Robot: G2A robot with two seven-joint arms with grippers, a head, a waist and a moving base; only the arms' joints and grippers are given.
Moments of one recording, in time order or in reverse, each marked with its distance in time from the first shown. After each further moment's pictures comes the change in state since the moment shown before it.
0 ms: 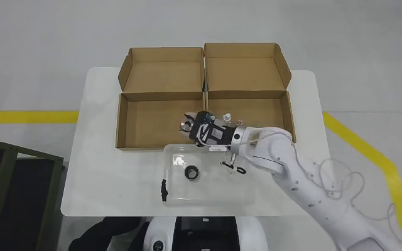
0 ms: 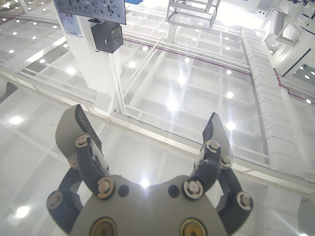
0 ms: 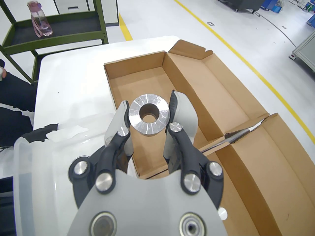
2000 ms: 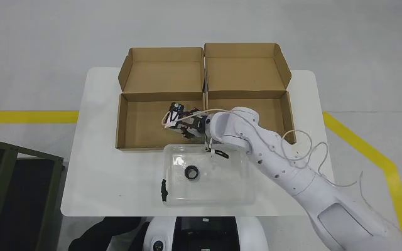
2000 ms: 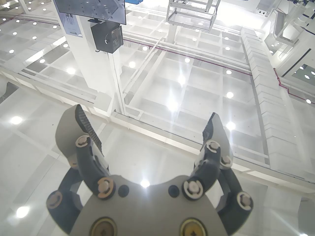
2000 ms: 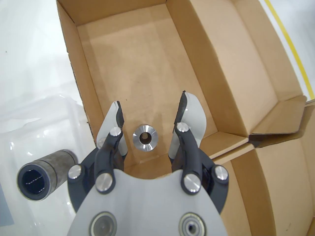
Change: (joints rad) left arm 0.000 0.000 0.000 0.000 0.000 0.000 0.000; right arm 0.230 -0.191 -0.146 0.314 0.010 0.006 0.258
